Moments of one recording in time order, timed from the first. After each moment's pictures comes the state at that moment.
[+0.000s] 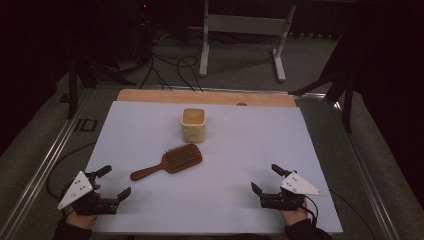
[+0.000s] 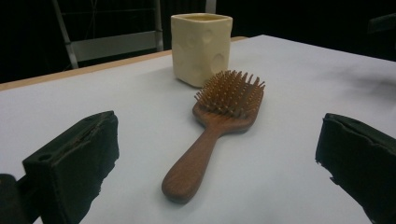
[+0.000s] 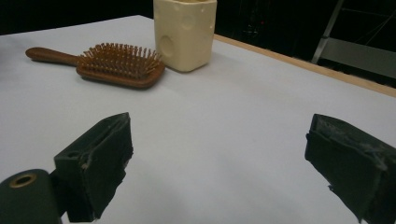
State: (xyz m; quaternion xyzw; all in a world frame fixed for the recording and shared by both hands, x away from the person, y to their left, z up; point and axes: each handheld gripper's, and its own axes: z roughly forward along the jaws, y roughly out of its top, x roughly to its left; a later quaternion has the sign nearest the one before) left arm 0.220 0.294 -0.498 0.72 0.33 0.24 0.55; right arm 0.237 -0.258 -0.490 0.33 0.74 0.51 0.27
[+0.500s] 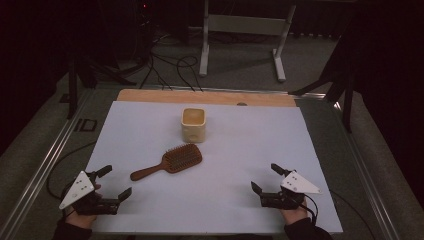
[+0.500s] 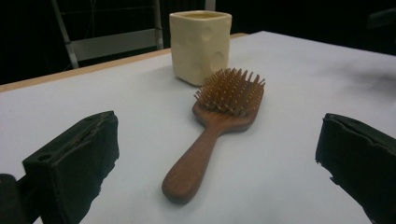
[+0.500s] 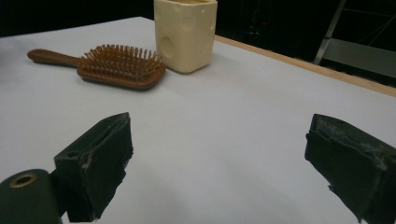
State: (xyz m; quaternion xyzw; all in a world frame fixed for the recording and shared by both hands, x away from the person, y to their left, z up) left arm 0.219 0.292 -0.496 0.73 0.33 0.24 0.55; right arm 0.240 -0.259 -0.491 0.33 0.75 0.52 0.26
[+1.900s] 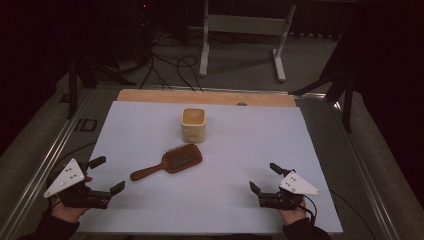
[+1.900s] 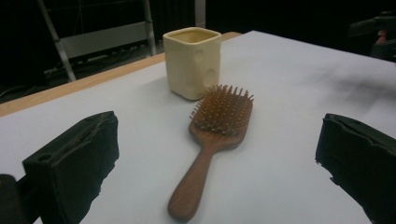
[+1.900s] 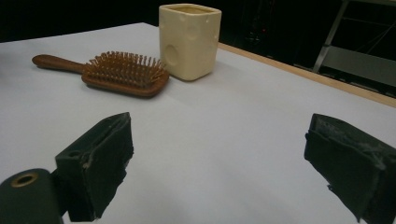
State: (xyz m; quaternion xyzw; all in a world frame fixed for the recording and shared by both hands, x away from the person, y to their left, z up) left arm 0.226 0.297 -0.435 0.76 0.31 0.23 0.53; right arm 0.237 -0.253 -0.485 0.32 0.74 0.52 0.27
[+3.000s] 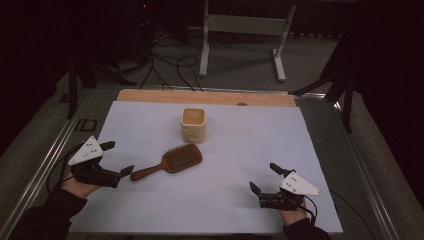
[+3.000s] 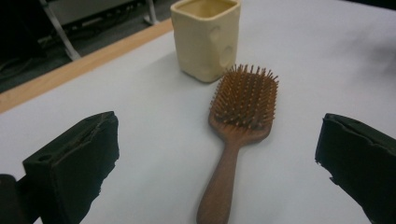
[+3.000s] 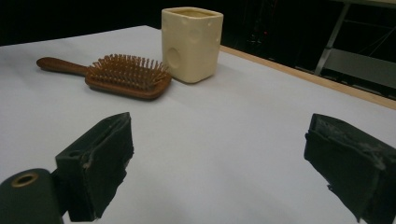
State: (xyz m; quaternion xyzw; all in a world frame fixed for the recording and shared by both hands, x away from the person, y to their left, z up) left arm 0.280 0.277 -0.420 0.82 0.32 0.20 0.44; right arm 0.236 -0.254 -0.484 0.32 0.74 0.53 0.27
